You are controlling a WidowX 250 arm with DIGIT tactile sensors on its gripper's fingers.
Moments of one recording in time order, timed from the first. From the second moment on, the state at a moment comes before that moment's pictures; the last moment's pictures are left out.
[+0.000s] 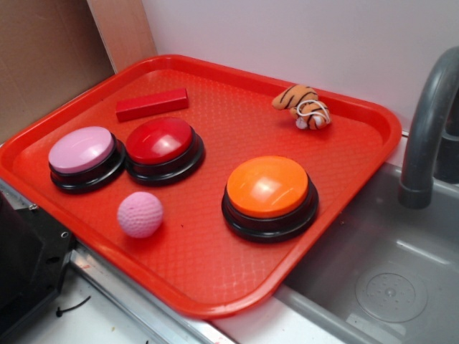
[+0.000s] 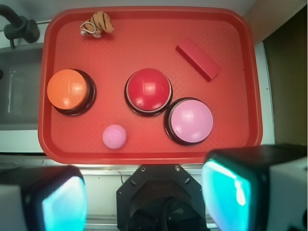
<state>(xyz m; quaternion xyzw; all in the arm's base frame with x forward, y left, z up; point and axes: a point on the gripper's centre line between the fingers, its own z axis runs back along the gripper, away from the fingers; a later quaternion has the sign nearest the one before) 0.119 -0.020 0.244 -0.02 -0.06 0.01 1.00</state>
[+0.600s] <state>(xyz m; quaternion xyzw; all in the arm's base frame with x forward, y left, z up) 0.169 -0.064 0.194 -0.02 -0.04 -0.10 0.99</state>
